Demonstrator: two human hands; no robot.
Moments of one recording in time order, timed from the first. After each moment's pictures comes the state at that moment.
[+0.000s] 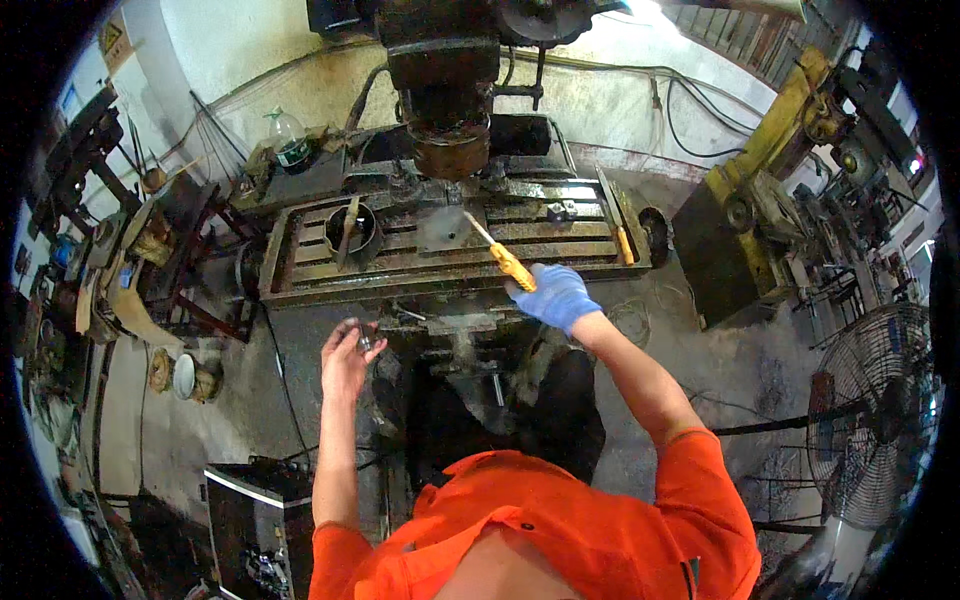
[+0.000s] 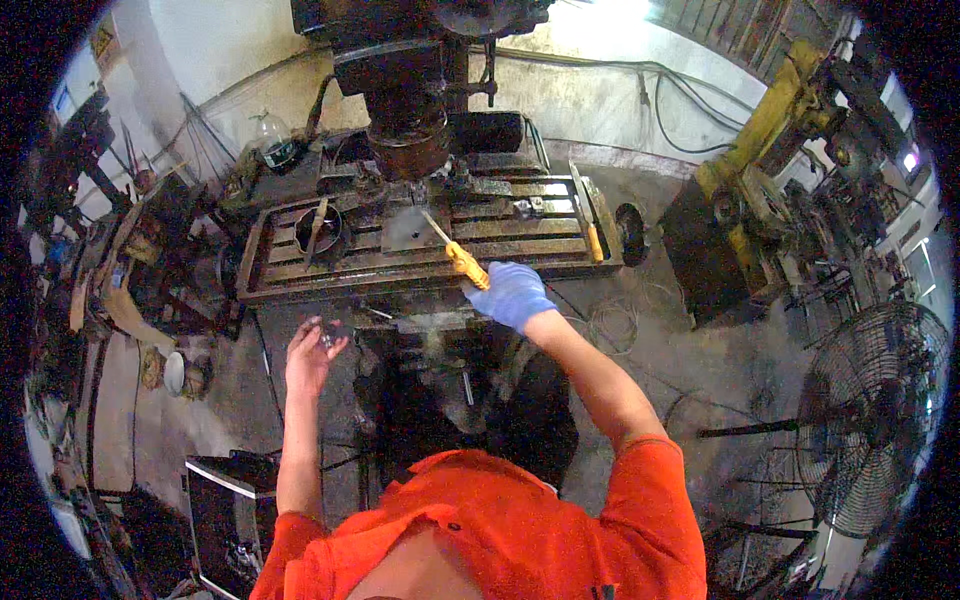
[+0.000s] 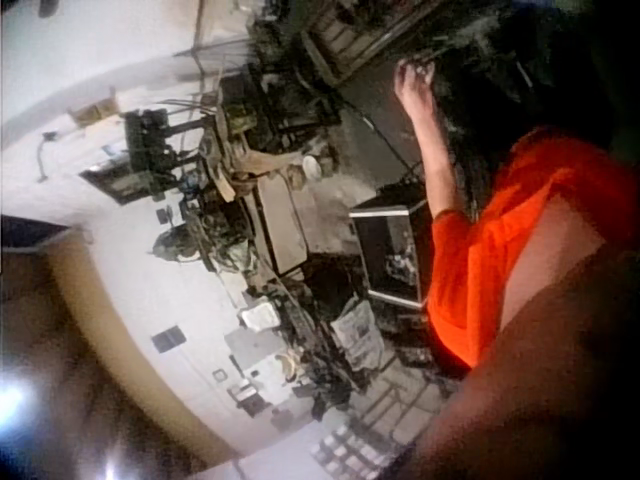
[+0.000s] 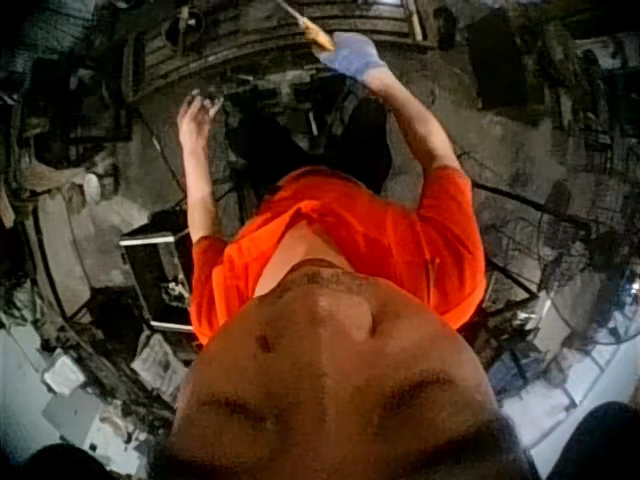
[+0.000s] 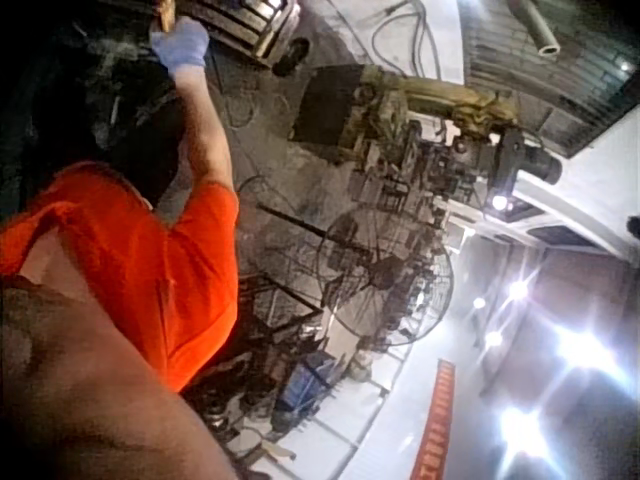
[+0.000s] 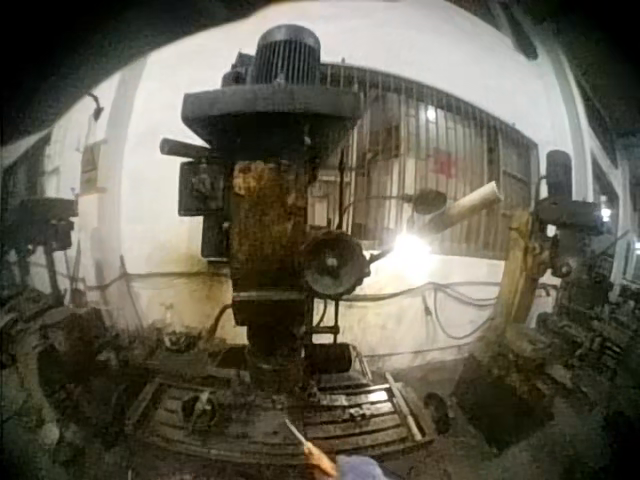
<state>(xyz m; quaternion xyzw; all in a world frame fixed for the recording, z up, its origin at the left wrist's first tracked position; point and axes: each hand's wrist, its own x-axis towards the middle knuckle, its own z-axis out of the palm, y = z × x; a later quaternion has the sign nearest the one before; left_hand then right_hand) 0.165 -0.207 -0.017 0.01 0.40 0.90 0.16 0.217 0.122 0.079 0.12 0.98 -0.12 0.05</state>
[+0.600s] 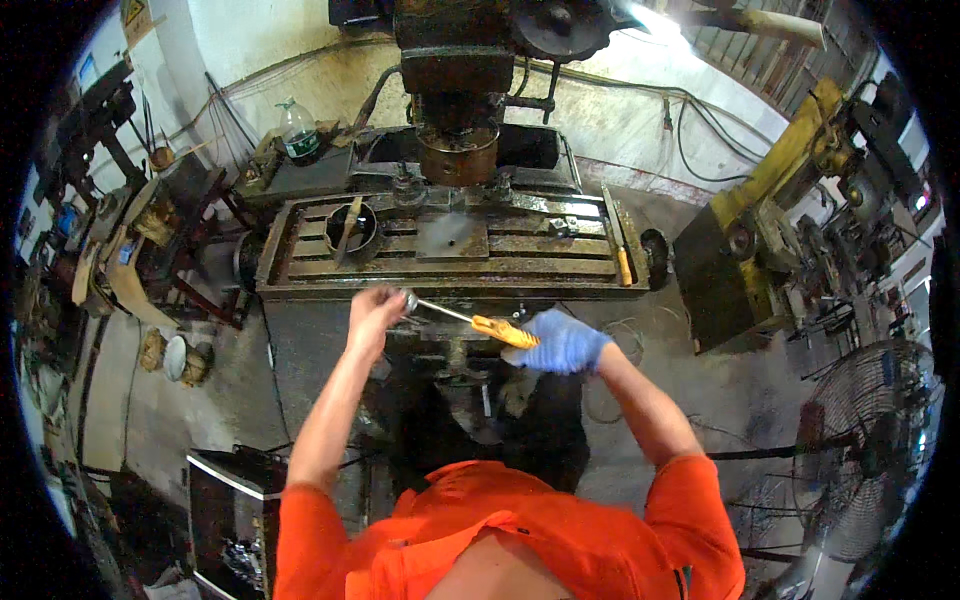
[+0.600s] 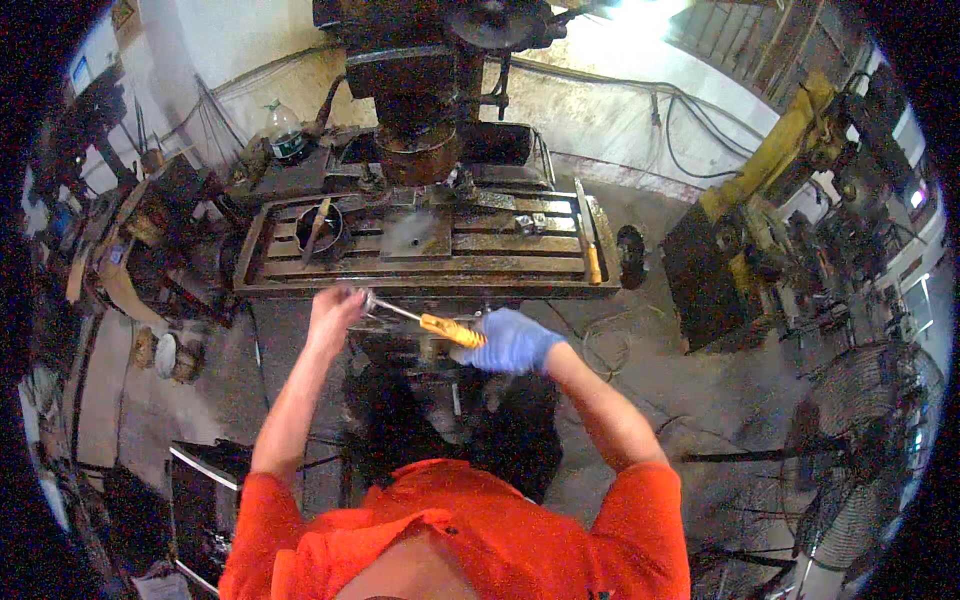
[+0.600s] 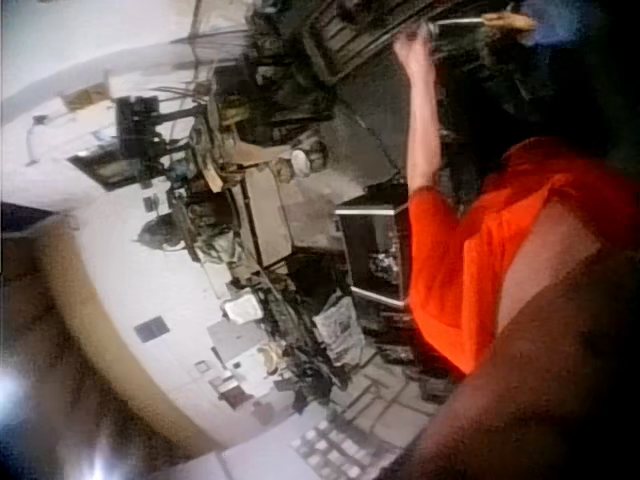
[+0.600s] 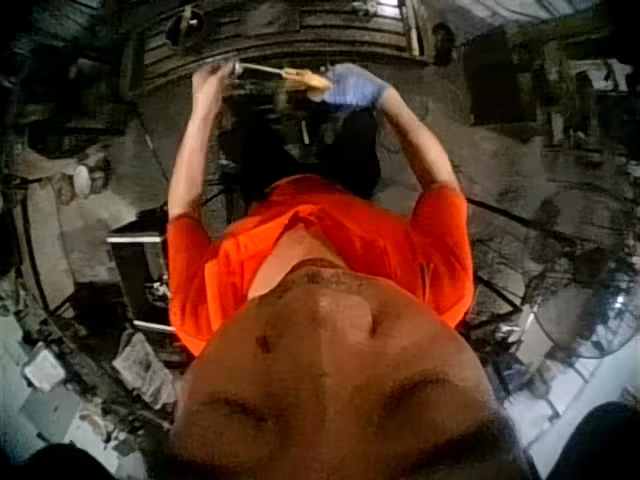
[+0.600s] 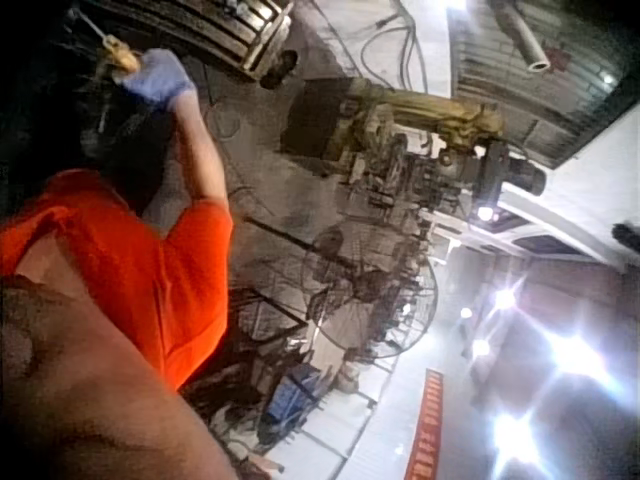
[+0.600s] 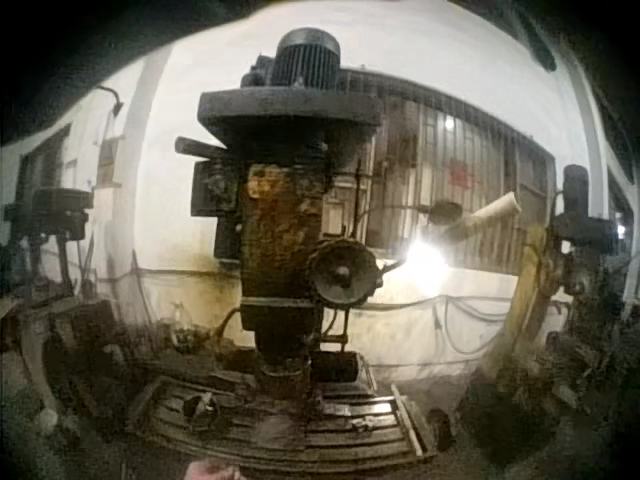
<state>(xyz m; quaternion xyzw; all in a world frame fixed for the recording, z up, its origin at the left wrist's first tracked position) 0.126 -0.132 0.002 0.06 0.65 0.74 0.14 0.254 0.130 0.097 -0.08 0.94 -0.26 0.21</state>
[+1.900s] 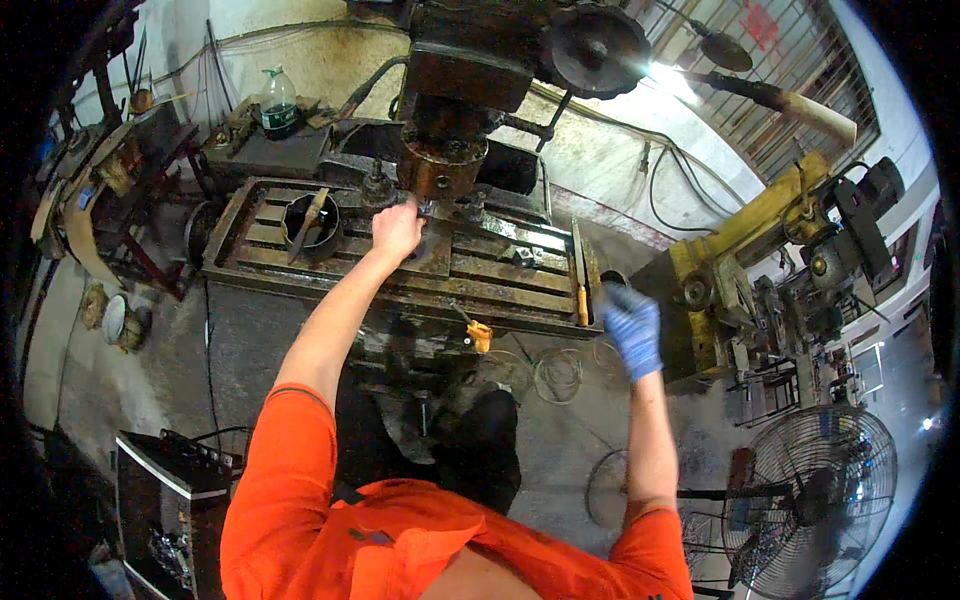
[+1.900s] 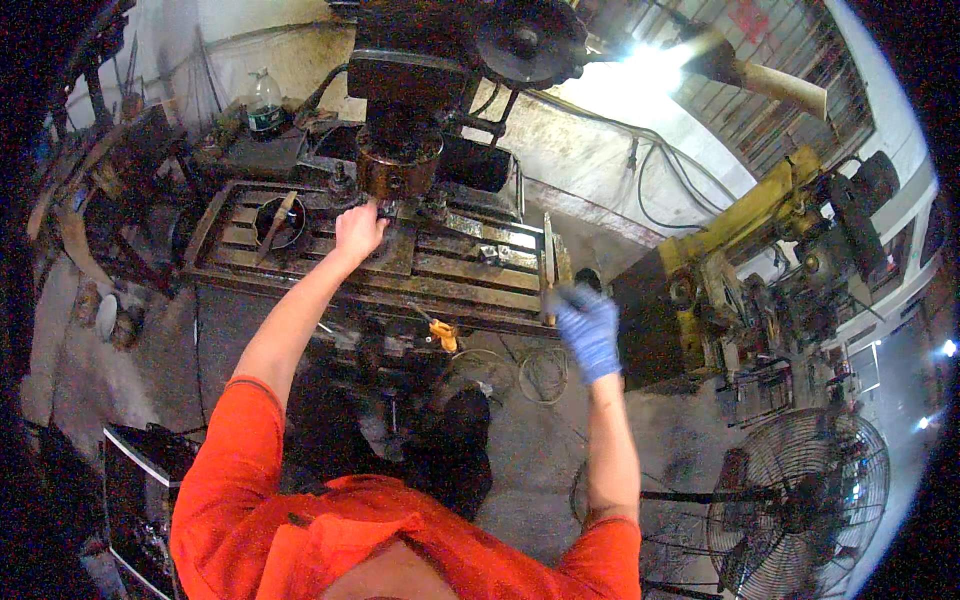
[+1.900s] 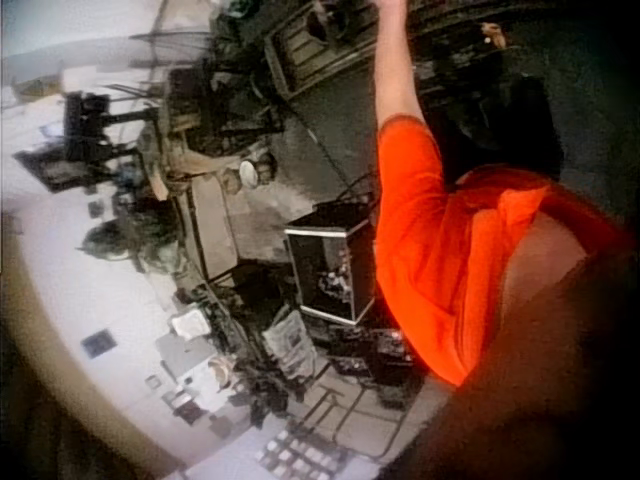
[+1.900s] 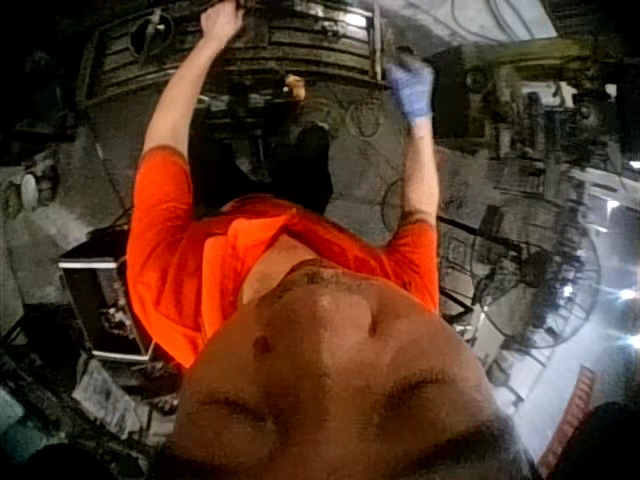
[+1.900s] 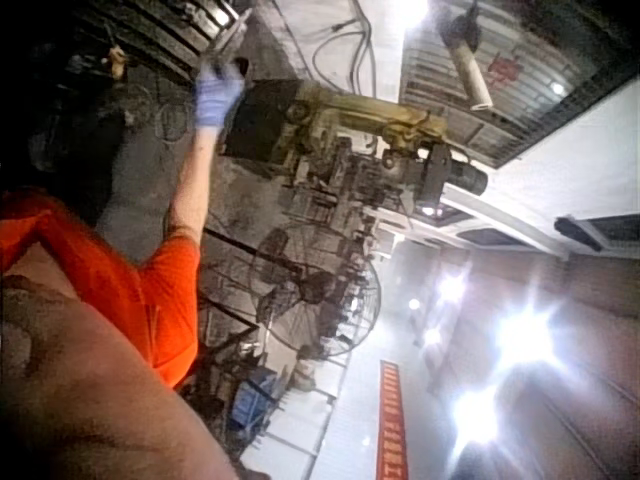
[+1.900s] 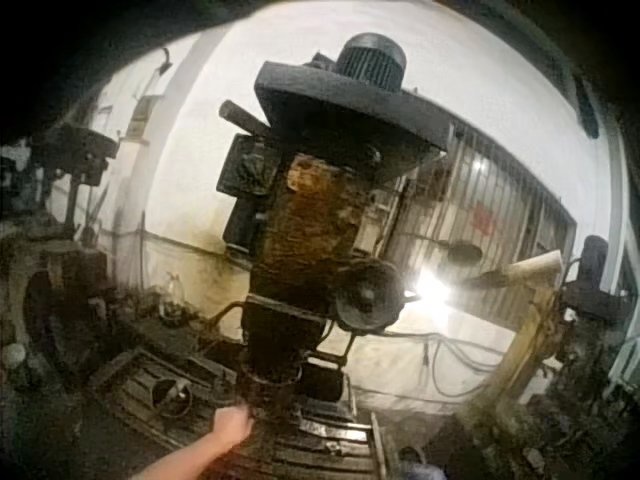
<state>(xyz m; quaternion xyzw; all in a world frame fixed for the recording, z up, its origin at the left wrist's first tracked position) -0.011 0.007 0.007 0.20 0.94 0.23 -0.15 0.257 0.274 0.113 0.11 0.89 -0.37 -0.24</state>
